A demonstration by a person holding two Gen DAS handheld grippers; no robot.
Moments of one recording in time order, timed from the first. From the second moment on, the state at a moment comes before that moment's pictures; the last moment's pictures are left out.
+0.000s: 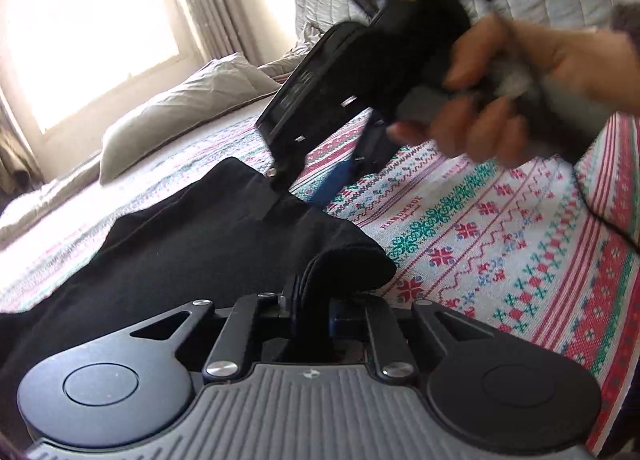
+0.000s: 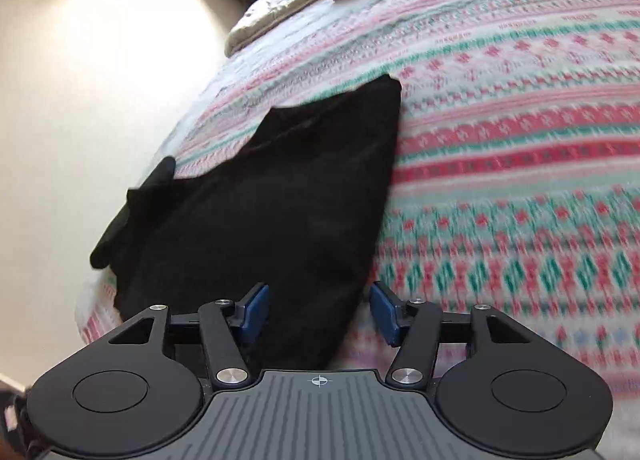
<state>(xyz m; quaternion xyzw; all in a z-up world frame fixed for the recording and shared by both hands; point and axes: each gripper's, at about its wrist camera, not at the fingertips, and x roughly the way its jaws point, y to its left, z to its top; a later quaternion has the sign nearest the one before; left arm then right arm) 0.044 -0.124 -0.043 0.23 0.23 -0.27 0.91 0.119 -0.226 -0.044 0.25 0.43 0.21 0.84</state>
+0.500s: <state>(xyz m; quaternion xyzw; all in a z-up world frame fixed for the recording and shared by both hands) 0.063 -0.113 -0.034 0.09 0.25 -0.30 0.92 0.187 -0.237 -0.049 0.30 0.32 0.11 0.89</state>
